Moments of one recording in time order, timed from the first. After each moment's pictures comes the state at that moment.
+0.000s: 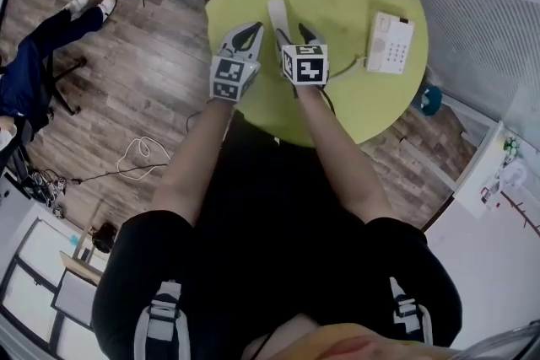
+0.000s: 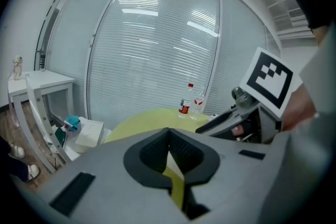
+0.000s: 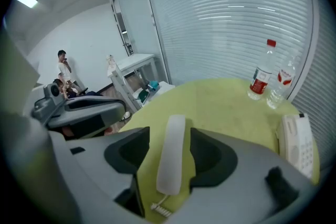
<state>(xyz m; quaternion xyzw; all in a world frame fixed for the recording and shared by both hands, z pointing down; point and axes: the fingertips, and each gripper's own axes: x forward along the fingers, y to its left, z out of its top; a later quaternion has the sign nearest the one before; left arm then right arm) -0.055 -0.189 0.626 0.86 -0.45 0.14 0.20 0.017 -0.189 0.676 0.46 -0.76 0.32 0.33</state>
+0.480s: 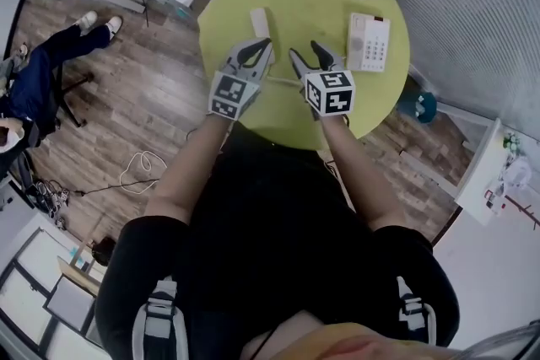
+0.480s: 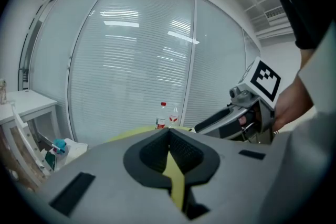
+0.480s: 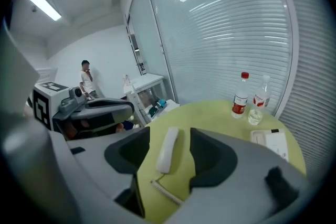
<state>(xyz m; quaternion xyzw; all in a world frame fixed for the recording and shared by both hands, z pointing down) 0.035 -0.134 0.513 0.90 -0.40 0.12 0.14 0.110 -0.131 0.551 0.44 -0.82 0.27 0.25</state>
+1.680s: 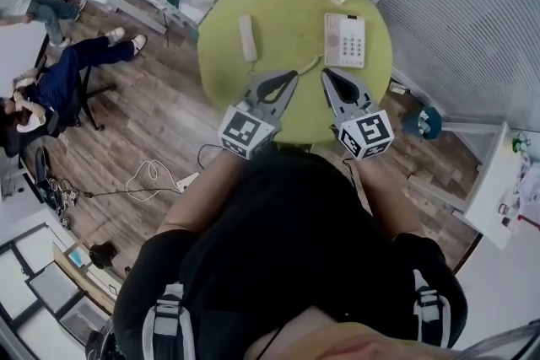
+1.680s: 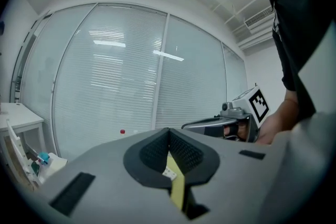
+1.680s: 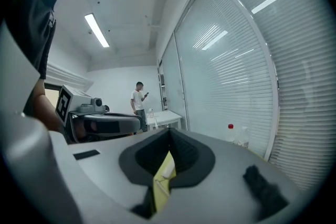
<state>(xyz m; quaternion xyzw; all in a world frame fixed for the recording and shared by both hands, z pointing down) 0.204 0.036 0.356 0.92 -0.37 0.04 0.07 0.259 0.020 0.378 0.38 -0.92 0.09 0.07</state>
